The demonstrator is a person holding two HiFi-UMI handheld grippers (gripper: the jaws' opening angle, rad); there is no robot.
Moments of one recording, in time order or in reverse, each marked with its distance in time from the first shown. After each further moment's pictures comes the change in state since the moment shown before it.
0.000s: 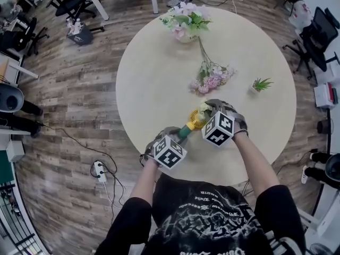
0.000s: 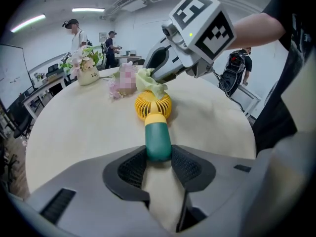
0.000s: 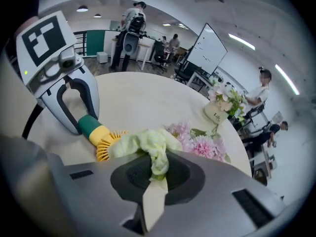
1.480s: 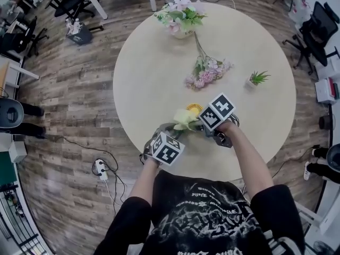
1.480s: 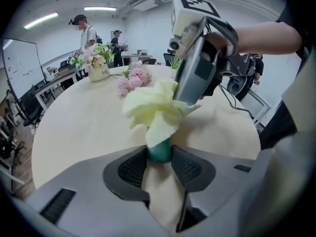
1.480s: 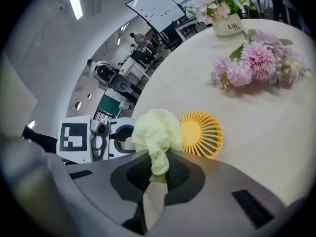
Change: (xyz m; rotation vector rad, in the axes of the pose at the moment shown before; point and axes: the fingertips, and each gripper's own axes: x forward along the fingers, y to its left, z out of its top) left arm 0.000 0.002 -0.001 -0.098 0.004 0.084; right arm -0.026 0.097 0.015 0.772 0.079 0.854
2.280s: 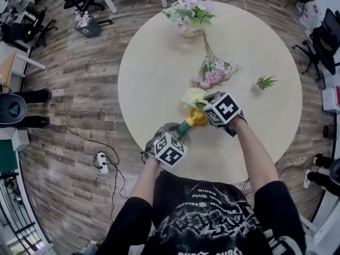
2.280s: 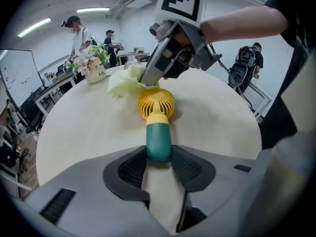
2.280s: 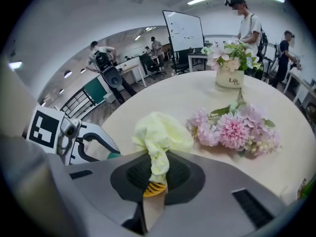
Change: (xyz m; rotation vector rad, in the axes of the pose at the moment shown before) left arm 0.001 -0.005 0.001 0.037 0.034 0.023; right arm -0.036 -0.057 0.059 -0.348 -0.144 -0.364
